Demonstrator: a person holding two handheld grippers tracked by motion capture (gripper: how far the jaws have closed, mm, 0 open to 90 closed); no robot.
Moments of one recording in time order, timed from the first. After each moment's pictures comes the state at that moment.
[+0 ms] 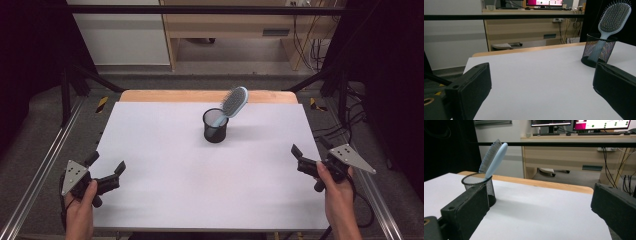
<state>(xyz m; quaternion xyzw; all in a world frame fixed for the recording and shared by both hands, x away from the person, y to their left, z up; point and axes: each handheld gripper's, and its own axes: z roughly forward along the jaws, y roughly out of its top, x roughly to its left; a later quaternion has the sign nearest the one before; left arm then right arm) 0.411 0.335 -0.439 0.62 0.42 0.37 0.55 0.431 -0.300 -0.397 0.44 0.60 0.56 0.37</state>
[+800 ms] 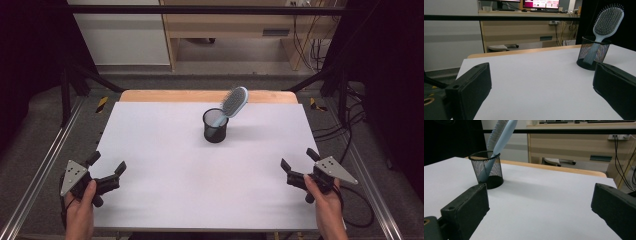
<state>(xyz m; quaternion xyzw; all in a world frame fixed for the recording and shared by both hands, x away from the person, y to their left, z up) 0.411 0.335 -0.439 0.62 0.42 0.36 0.56 0.422 -0.283 -0.439 0.44 0.63 0.54 0.35</state>
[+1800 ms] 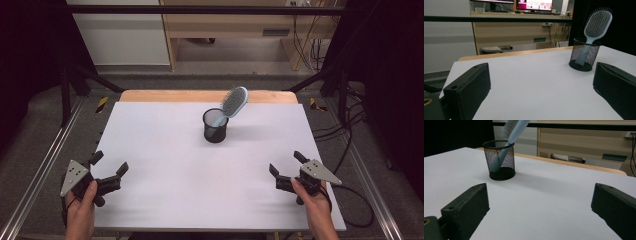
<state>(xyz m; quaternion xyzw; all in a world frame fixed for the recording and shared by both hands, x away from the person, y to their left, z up) 0.411 0.331 -0.438 0.62 0.40 0.34 0.58 0.425 -0.259 -0.455 0.41 0.66 0.54 0.33</state>
